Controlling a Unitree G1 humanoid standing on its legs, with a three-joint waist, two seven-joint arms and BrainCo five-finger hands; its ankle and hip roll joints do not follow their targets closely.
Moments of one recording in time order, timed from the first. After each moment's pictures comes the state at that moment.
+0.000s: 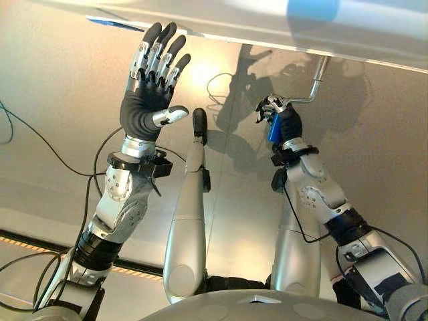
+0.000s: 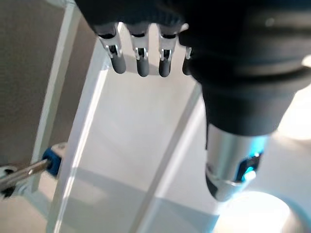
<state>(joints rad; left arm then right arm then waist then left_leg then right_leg) -0.23 0.55 -0.28 -0.38 -0.72 -0.41 0.02 -0.36 -0.43 0.36 0.05 0.71 -0.22 -0.12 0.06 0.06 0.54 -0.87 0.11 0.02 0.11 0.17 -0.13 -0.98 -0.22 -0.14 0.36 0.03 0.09</state>
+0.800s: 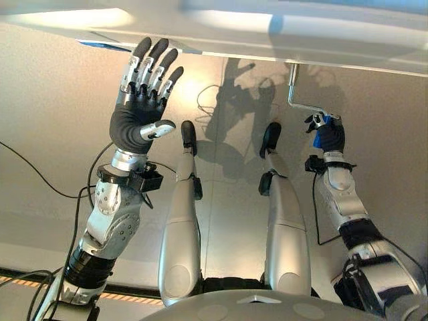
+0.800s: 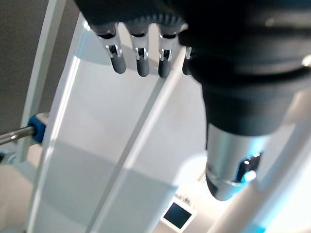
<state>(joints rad) -0.17 0.60 -0.26 -0.45 -0.78 -0.39 -0.03 -0.49 -0.47 0.15 0.75 0.34 -0.37 -0.30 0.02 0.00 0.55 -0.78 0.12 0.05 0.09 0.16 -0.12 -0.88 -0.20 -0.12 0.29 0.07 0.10</state>
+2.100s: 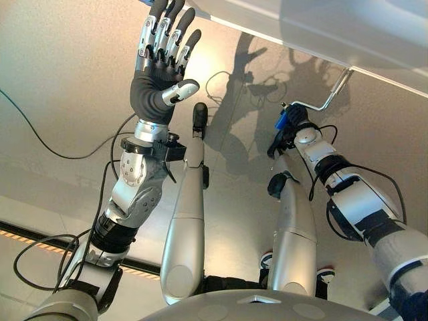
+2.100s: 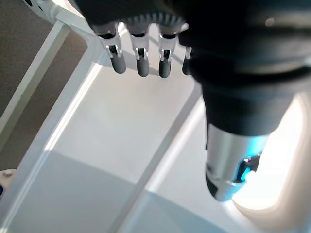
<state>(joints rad) -0.41 0.45 -0.31 -0.35 -0.72 -0.37 0.12 -0.96 -0.37 0.52 1.10 0.19 0.02 -0.28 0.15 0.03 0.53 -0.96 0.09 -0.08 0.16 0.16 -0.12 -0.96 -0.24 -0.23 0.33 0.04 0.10</state>
